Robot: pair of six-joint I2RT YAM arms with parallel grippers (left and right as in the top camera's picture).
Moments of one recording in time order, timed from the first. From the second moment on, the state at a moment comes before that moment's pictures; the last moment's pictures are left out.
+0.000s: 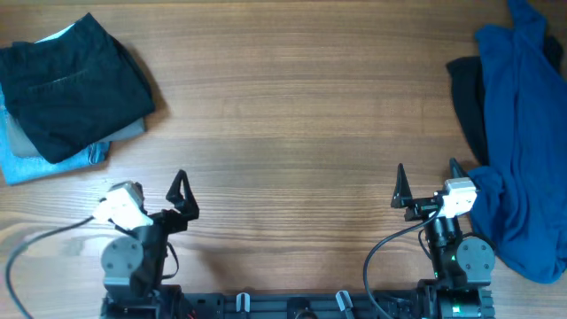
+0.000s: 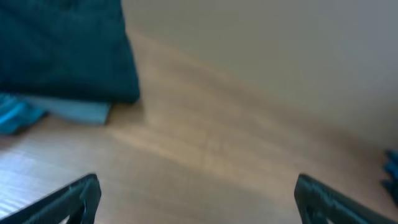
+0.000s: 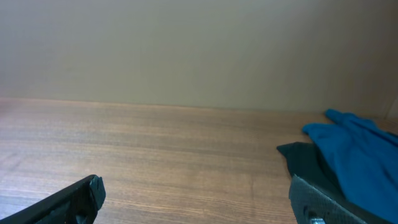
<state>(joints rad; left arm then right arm) -0.04 0.06 0.24 -0.39 -0.06 -0.46 -0.02 0.01 0.01 0.00 -0.11 -0.02</state>
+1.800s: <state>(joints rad) -0.04 0.01 0.01 -0.07 -0.02 -0.31 -0.02 0.01 0.01 0.00 -0.11 -0.02</state>
